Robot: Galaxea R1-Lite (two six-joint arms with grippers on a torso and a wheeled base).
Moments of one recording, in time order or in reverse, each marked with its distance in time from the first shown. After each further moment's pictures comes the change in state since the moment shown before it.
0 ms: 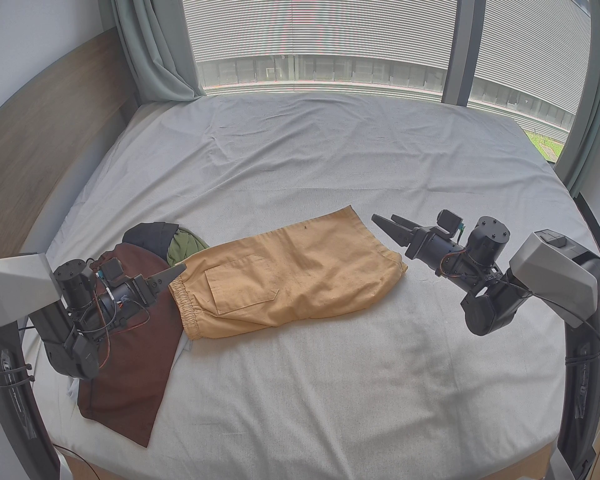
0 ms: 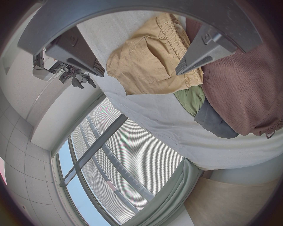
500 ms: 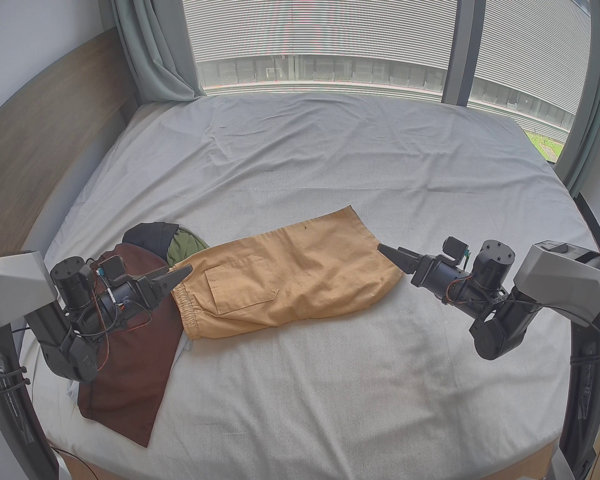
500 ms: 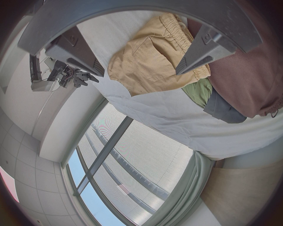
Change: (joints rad) left arm -0.037 -0.060 0.044 0.000 -0.001 0.123; right arm 0.006 -0.042 0.248 -0.063 -0.046 0.036
